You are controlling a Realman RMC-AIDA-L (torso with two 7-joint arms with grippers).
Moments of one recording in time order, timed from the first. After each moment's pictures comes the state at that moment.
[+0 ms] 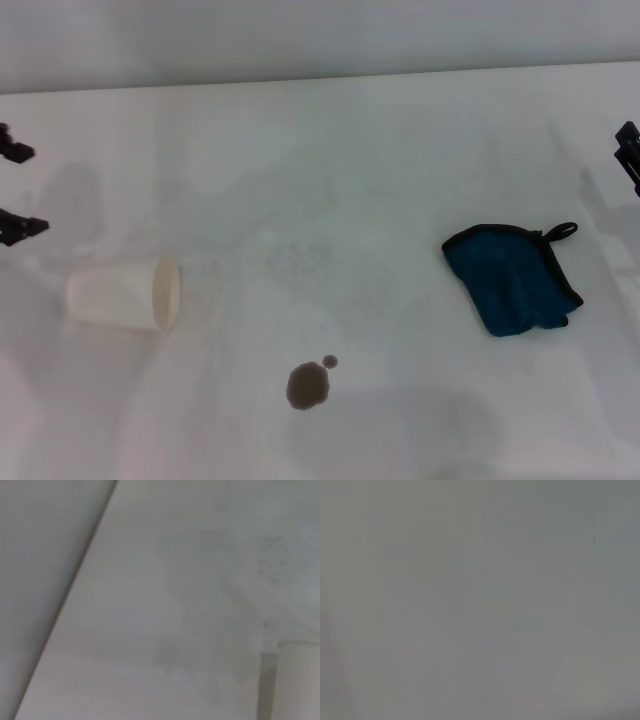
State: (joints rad) left arm -1.23 -2.08 2.85 -1.07 0.37 1.64 -0.90; right arm 0.35 2.02 -0.47 0.13 2.22 1.30 -2.68
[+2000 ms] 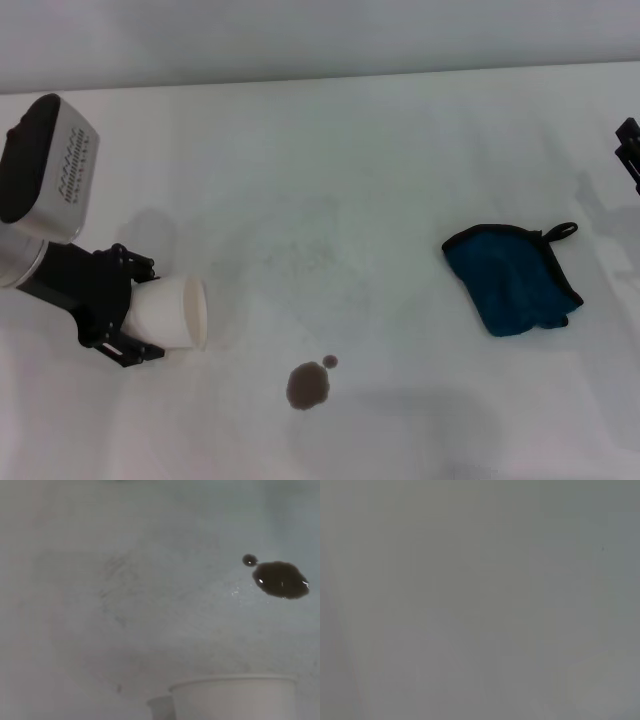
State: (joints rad) left arm -1.13 -2.08 2.85 -0.51 0.50 1.41 -0.91; right arm 0.34 2.02 -0.48 0.14 2.22 1.36 -2.67
